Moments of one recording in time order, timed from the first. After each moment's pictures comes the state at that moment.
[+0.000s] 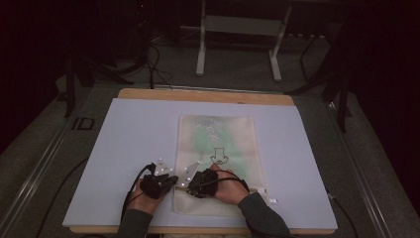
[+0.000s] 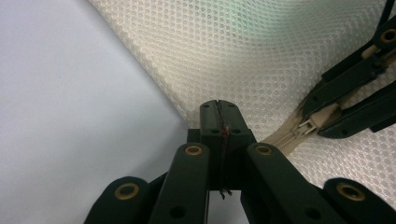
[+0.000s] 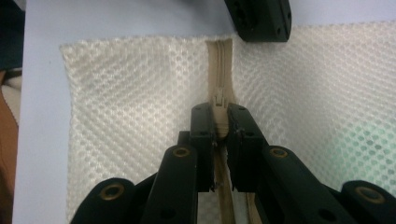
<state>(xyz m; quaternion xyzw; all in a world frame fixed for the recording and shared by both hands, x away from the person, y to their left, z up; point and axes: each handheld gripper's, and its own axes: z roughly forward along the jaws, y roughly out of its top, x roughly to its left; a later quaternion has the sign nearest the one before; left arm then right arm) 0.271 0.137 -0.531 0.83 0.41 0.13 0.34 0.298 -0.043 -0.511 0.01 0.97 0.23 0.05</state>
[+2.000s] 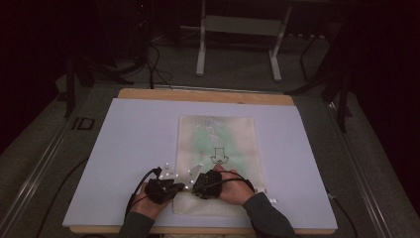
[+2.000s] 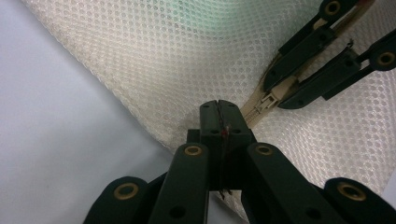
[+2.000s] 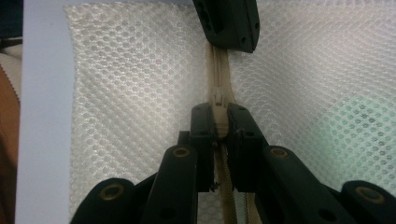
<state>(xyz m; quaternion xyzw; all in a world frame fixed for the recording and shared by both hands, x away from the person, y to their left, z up) 0.261 0.125 -0.530 0.85 0.38 0.08 0.35 0.294 -0.053 -0.507 0.00 0.98 0.21 0.06</state>
